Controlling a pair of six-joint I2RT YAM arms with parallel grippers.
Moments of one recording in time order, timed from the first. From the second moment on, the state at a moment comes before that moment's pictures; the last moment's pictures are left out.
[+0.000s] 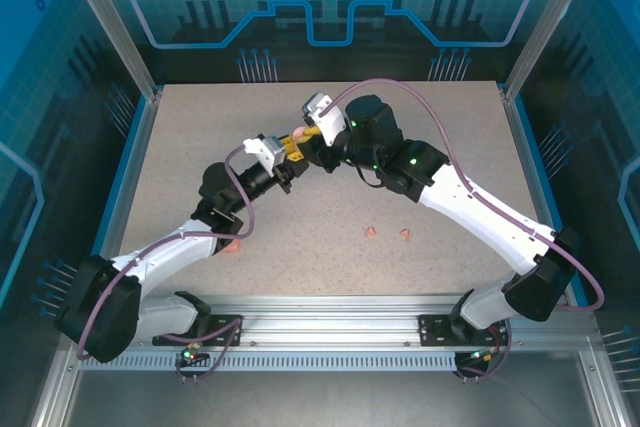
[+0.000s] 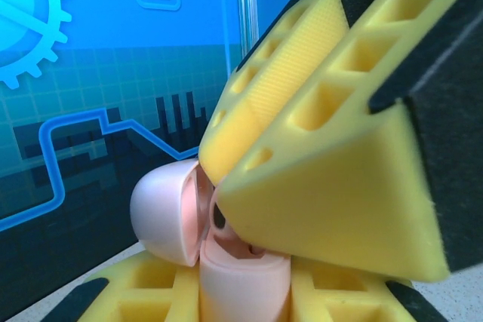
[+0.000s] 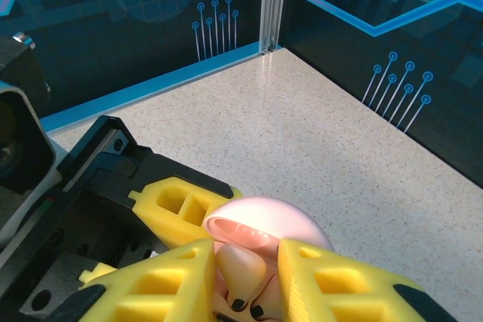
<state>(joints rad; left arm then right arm) -0.47 1.22 0.60 0.85 0.38 -0.01 0.80 1.47 1.49 -0.42 -0.10 -0.08</state>
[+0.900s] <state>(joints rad) -0.47 1.23 0.60 0.87 0.38 -0.01 0.64 1.73 2.12 -0.80 -0.10 0.20</state>
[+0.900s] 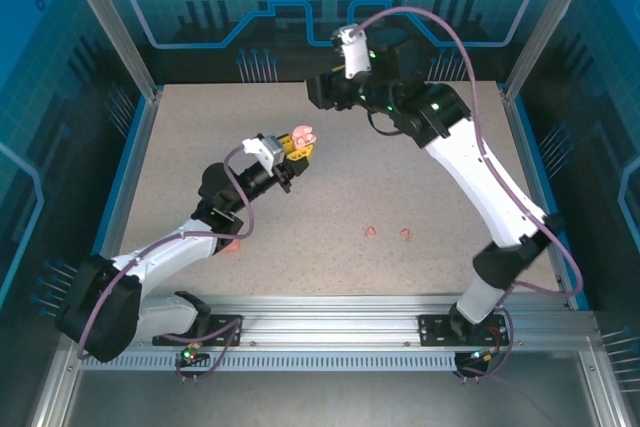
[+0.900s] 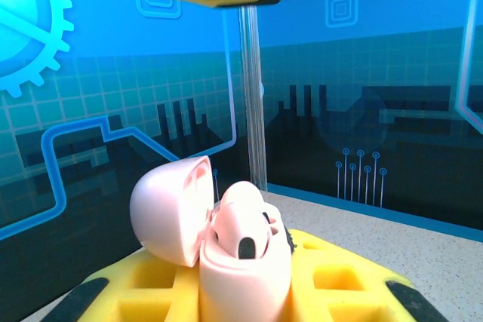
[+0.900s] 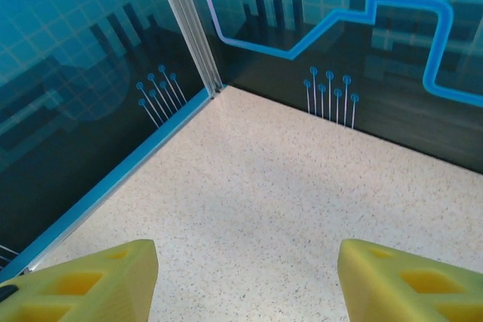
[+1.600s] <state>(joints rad) -0.48 1.27 0.62 0.82 0.38 -0.03 0.67 1.63 1.88 -0.99 -0.10 0.24</state>
